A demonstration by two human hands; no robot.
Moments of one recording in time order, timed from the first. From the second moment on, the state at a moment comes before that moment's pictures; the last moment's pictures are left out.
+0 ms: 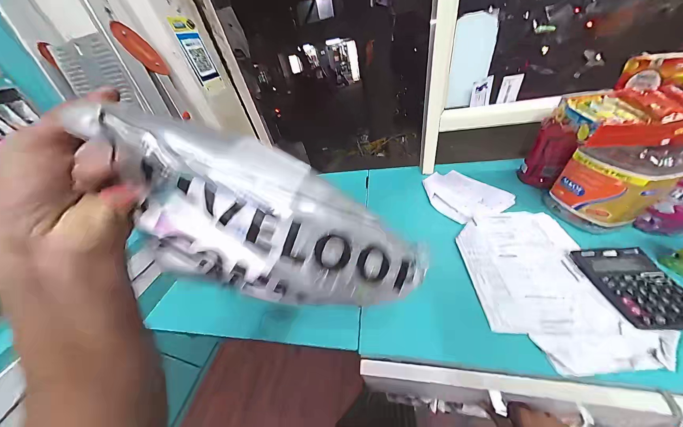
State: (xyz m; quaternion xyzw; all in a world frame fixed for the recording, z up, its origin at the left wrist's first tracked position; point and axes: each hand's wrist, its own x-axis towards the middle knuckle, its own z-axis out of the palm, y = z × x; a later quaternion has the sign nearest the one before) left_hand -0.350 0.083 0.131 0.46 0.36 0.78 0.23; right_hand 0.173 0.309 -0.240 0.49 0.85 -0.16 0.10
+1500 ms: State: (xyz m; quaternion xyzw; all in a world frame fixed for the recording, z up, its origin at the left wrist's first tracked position) left_hand -0.095 0.202 -0.133 0.74 0.52 0.40 -0.13; right_hand 0.299 0.151 -0.060 0.49 0.73 -0.40 -0.24
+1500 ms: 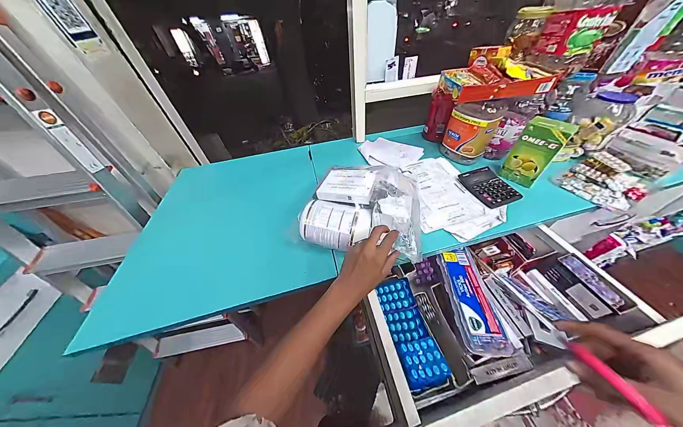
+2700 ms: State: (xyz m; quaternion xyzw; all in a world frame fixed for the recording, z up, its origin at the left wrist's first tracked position) left_hand -0.108 0.217 -0.141 0.75 0.37 0.50 -0.19; right_hand 0.035 0.167 -0.189 0.26 0.54 -0.59 -0.55
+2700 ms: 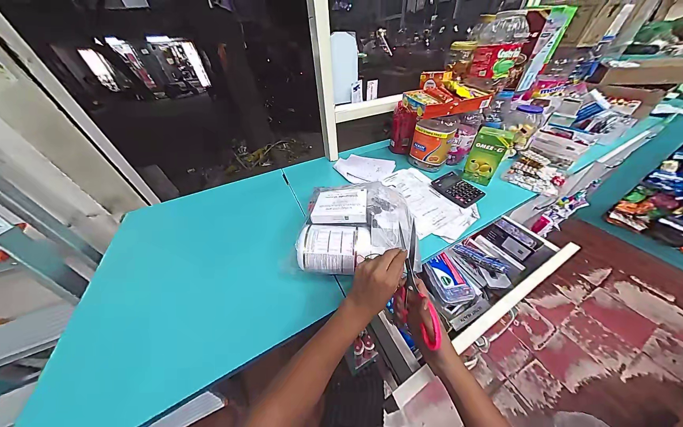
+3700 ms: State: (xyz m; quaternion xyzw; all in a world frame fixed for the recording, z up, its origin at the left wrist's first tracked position) left_hand -0.105 0.215 -0.135 0.73 0.38 0.56 -0.11; right_hand 0.003 0.174 -0.155 0.30 0.44 -0.61 -0.58
